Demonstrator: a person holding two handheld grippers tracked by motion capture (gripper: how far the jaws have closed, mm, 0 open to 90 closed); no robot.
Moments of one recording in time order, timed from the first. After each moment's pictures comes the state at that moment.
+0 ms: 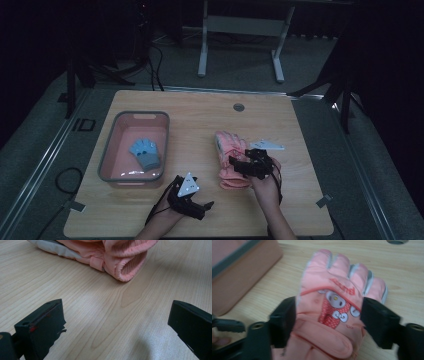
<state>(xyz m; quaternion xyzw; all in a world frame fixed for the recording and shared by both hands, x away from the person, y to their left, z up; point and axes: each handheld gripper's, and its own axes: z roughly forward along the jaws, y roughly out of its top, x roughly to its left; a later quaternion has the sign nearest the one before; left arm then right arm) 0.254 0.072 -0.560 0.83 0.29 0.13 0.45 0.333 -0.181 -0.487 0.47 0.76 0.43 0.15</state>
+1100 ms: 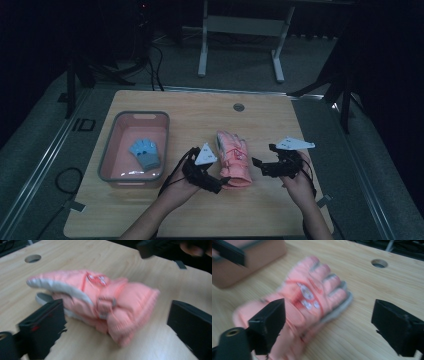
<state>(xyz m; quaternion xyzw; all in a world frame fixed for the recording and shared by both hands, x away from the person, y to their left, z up) 0.309 0.028 -0.467 0.84 0.27 0.13 0.45 0.333 -0.252 -0.459 0.37 0.80 0.44 0.17</state>
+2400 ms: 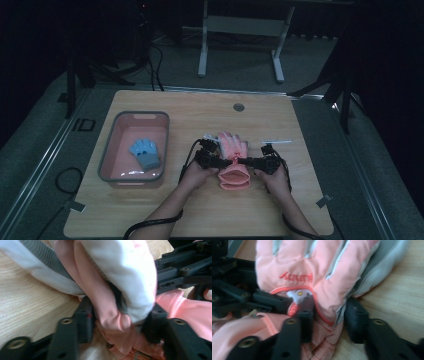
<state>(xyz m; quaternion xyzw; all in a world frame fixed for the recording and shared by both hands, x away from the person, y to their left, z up) 0.389 0.012 -0.544 0.79 0.44 -0.07 0.42 0.391 -0.235 -0.550 0.49 0.75 0.44 -0.07</state>
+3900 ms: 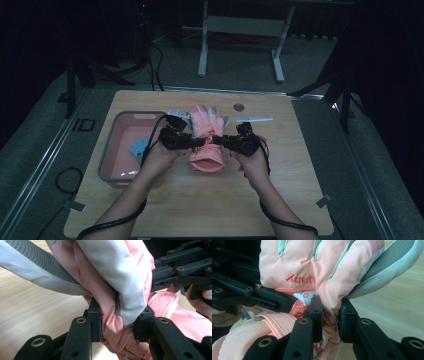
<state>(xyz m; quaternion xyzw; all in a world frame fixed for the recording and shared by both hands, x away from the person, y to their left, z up) 0.367 0.107 -0.417 0.80 0.42 0.01 0.43 0.373 -0.136 -0.431 0.43 0.77 0.48 0.01</state>
